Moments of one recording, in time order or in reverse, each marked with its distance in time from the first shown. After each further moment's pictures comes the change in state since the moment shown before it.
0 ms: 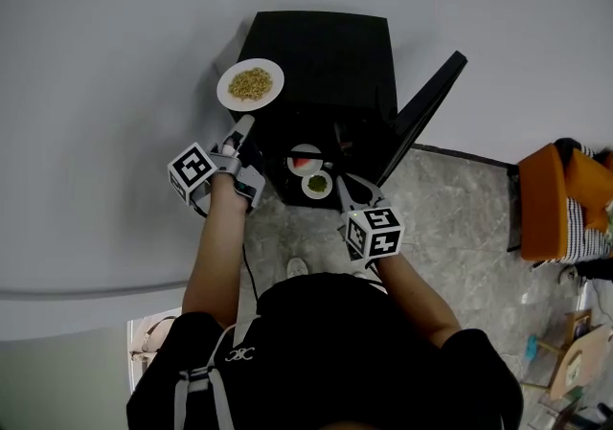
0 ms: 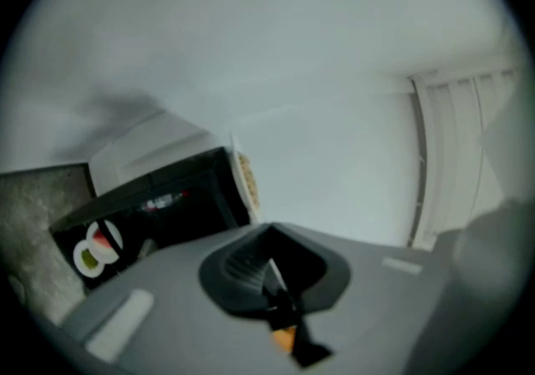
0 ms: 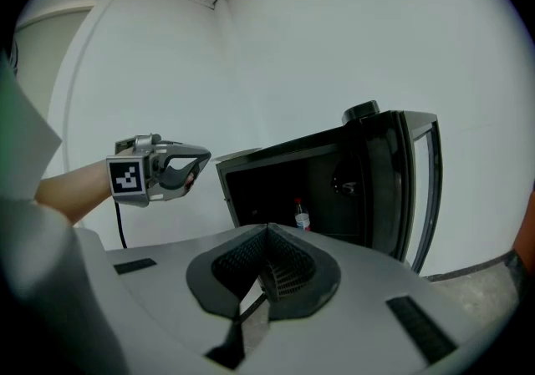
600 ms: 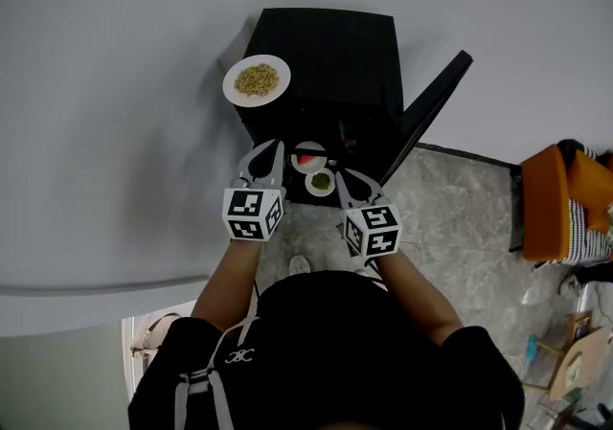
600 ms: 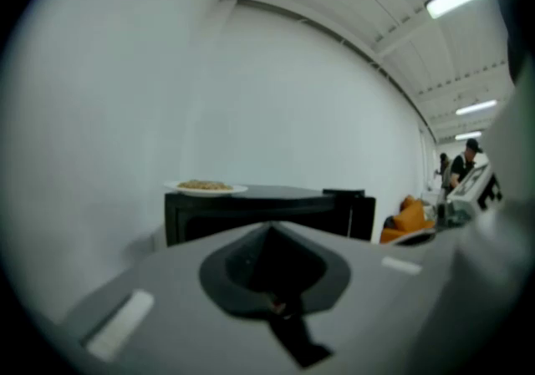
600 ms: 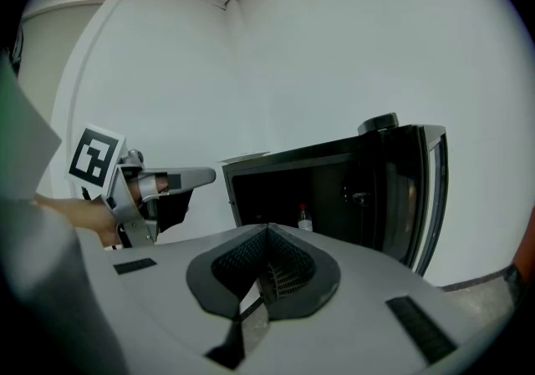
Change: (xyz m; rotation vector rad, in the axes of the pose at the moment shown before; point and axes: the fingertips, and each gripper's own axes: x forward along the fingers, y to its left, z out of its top) left arm -0.021 0.004 -0.079 1.210 0.116 0.182; right arm 0.006 0.015 0.007 -0.059 -0.021 0.006
